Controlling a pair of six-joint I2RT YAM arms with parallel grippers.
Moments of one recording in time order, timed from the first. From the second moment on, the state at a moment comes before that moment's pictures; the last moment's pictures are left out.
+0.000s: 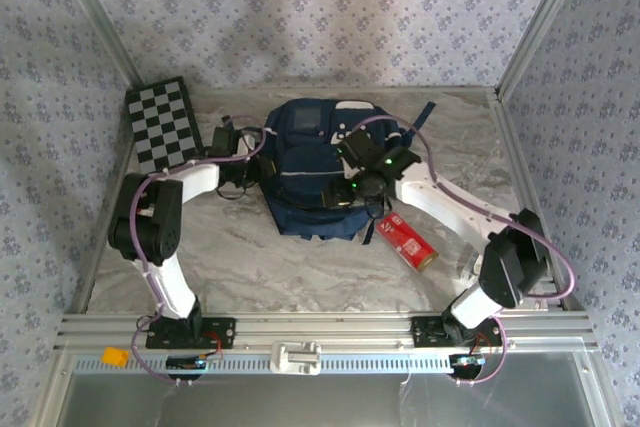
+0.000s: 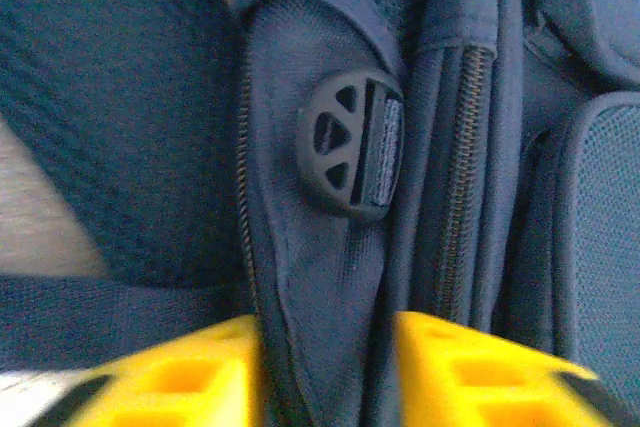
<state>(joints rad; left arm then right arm) -0.24 1.81 1.04 -0.15 0.41 -0.60 0.73 1.59 1.36 -0.86 -0.09 0.48</state>
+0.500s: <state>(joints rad) -0.26 1.57 0.67 0.08 0.39 -0.77 0.90 1.97 1.71 -0.87 0.13 0.13</state>
